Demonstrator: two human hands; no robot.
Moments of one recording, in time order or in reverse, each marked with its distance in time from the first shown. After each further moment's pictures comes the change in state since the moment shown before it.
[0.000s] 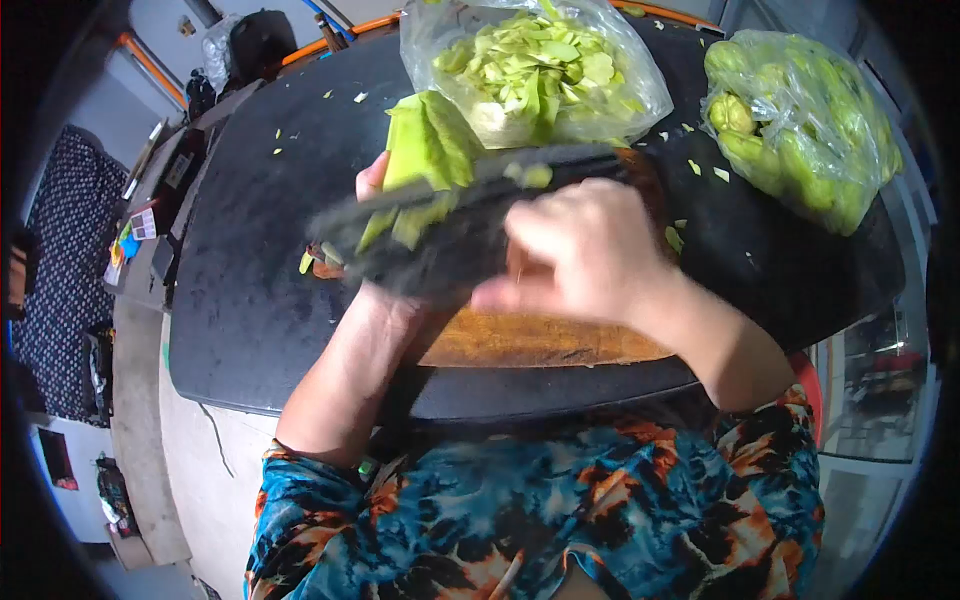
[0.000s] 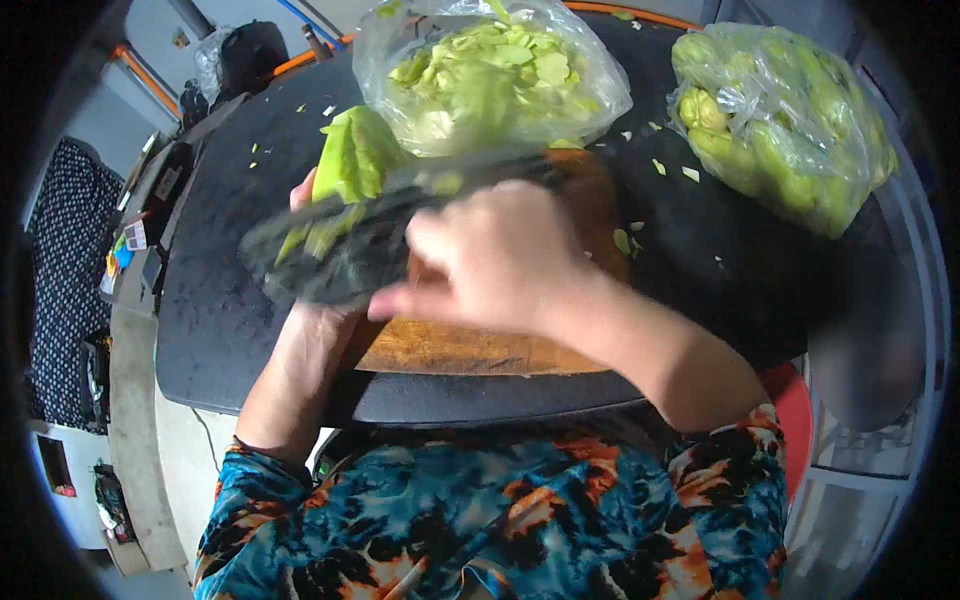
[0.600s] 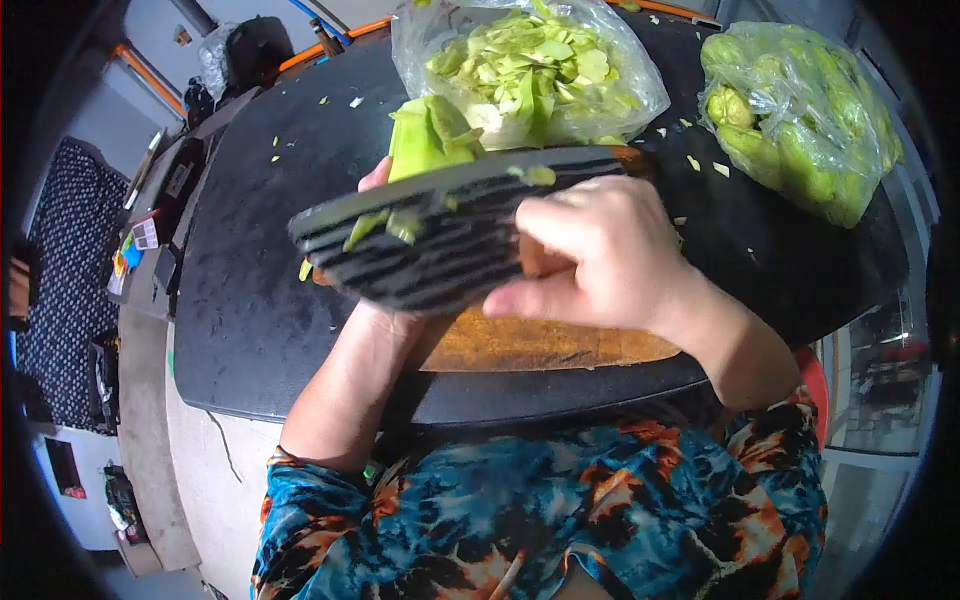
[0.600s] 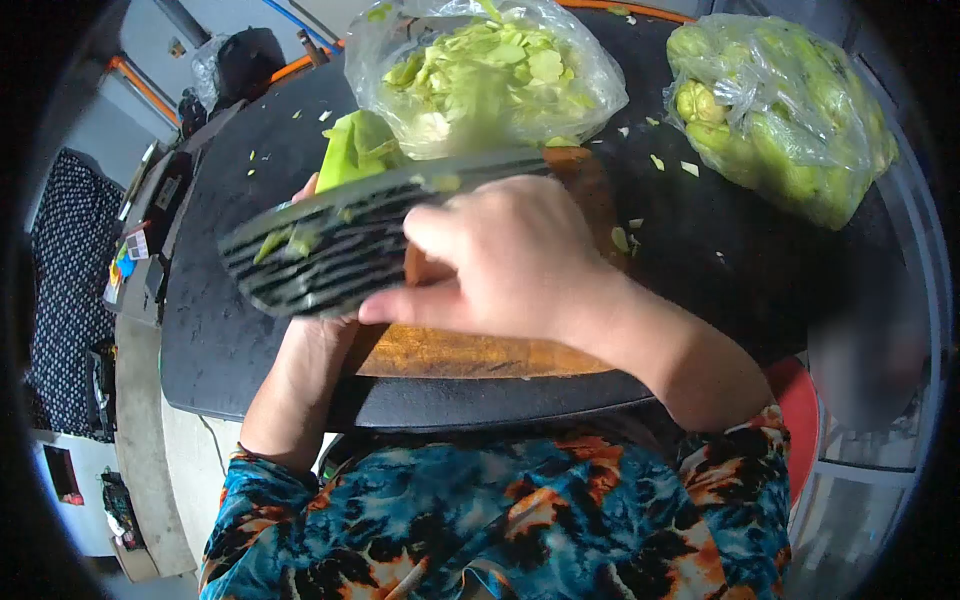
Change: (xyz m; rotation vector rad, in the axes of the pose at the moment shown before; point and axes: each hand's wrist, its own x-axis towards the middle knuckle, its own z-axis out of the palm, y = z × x) left_hand -0.005 -0.012 0.019 0.124 0.293 0.048; right_hand 0.002 0.000 -0.020 0.196 0.049 0.064
